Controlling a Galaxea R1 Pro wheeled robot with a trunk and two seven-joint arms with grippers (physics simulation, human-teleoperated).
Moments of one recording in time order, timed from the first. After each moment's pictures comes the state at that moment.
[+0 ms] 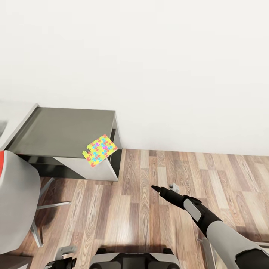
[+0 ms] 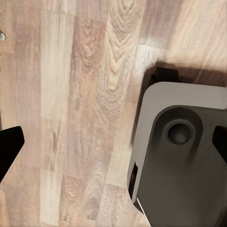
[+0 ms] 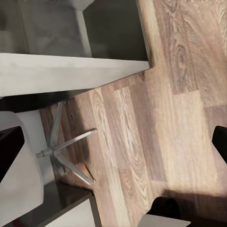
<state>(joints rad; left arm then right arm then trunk) -0.51 0.15 -0.26 -0.03 0.40 -0.08 0.00 -0.76 -0.10 0.32 -0.43 -0.87 0.30 0.48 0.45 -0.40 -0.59</state>
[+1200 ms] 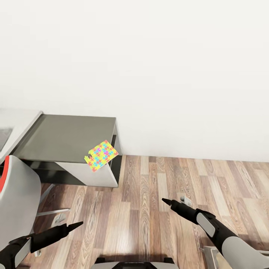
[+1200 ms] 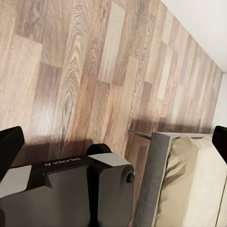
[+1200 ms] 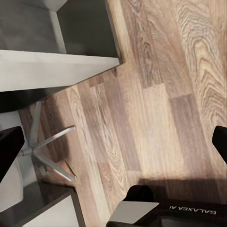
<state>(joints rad) -0.54 0.37 0.01 -0.33 0.40 0.27 -1.05 -0.66 -0.19 0.32 -0.43 -0.87 0.30 0.49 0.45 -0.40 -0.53</state>
